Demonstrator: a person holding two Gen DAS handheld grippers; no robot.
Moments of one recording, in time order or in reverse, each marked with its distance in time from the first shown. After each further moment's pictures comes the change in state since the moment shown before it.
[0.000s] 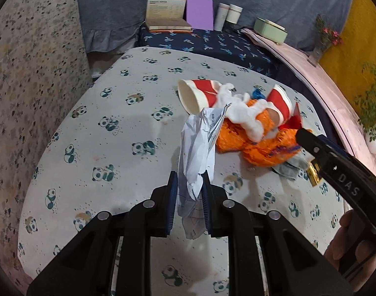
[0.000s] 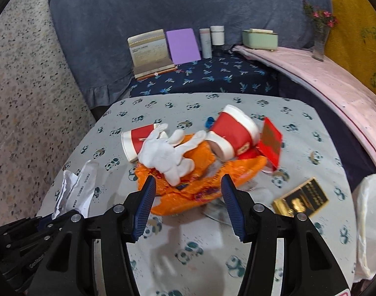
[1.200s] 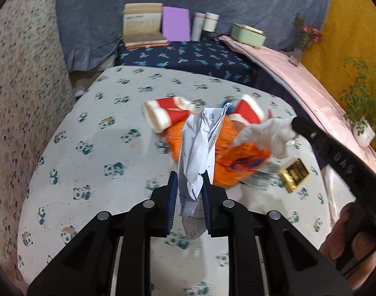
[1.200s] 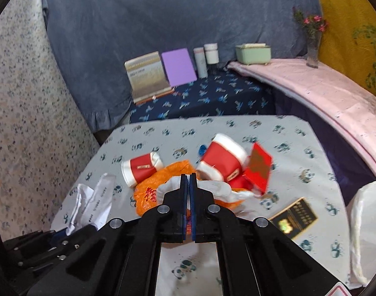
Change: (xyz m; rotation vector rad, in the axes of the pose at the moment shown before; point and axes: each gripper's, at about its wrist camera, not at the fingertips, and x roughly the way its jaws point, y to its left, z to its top) left arm -0.021 -0.057 0.012 0.095 -0.059 -0.073; right arm -0.041 -0.031 0.023 0.069 -0.123 0.024
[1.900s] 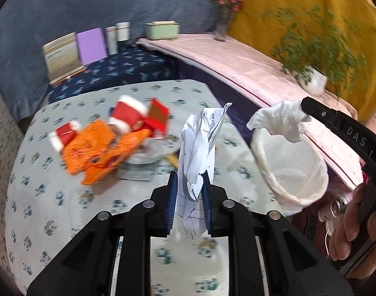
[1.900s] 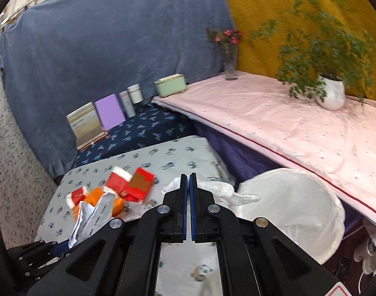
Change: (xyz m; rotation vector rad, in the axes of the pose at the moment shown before) left arm -0.020 -0.187 -0.037 0.322 0.003 -0.176; right arm -0.145 -0.173 -0.027 0.220 -0.173 -0.261
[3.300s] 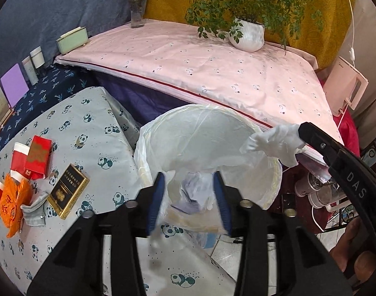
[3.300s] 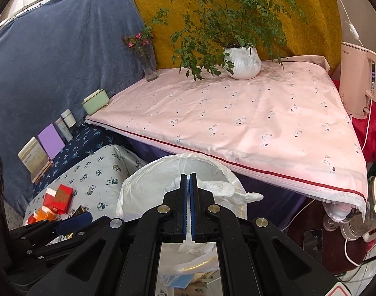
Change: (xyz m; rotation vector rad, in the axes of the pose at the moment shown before) left arm 0.083 -0.196 0.018 0.286 0.088 -0.171; right arm -0.030 -0.191 -0.031 0.252 -0.006 -0.236
